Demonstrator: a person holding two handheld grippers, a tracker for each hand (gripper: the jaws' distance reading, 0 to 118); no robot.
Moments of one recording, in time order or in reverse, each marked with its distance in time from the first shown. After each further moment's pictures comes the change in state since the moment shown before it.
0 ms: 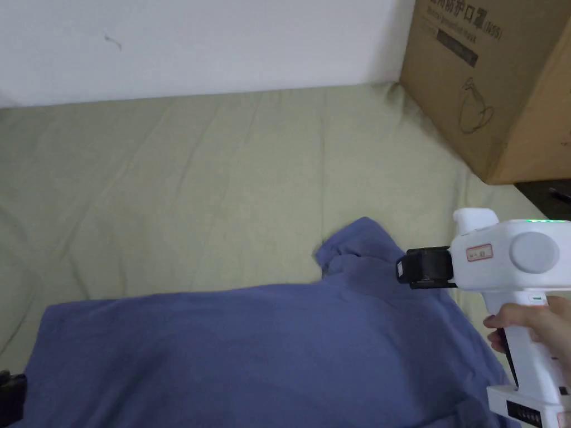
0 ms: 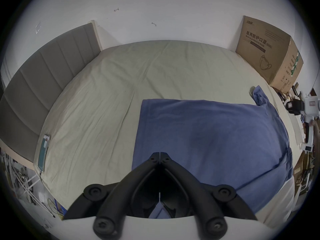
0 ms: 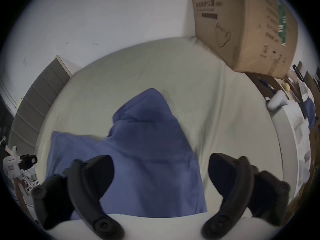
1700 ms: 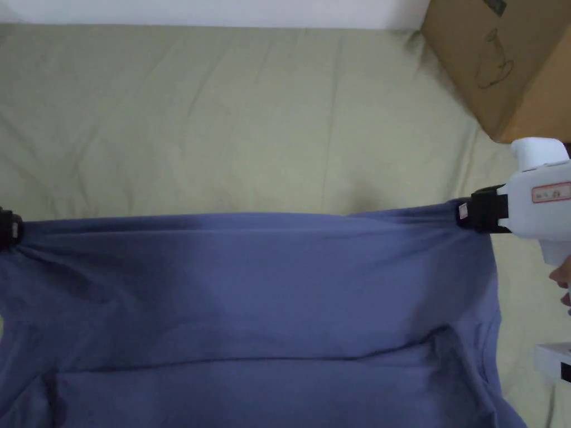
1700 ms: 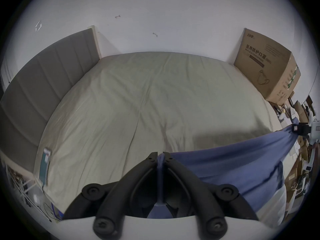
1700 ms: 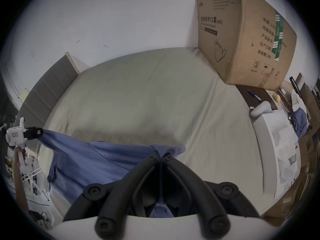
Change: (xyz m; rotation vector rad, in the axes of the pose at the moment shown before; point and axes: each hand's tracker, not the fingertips) left arm -0.036 0.037 0.031 0.064 -0.055 0.035; right arm -0.005 -0.037 0.120 0.064 0.004 0.070
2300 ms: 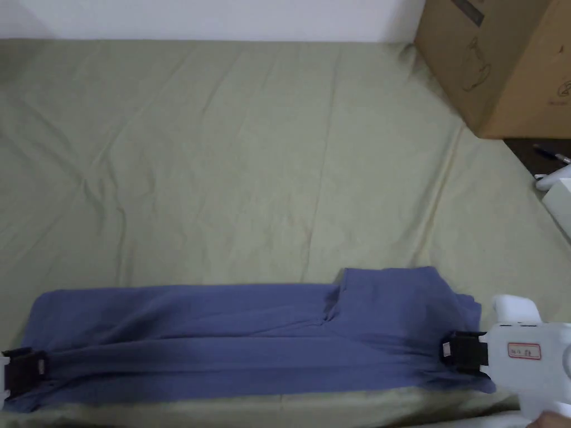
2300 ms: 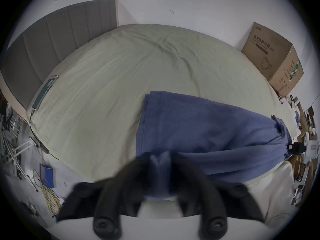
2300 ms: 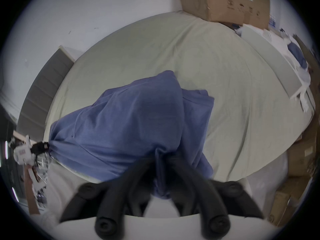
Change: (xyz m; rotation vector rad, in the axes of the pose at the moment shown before) left arm -0.015 -0.196 0.023 -0.136 0.028 0.122; right arm 0.004 -0.209 0.007 -0.184 0.042 -0.207
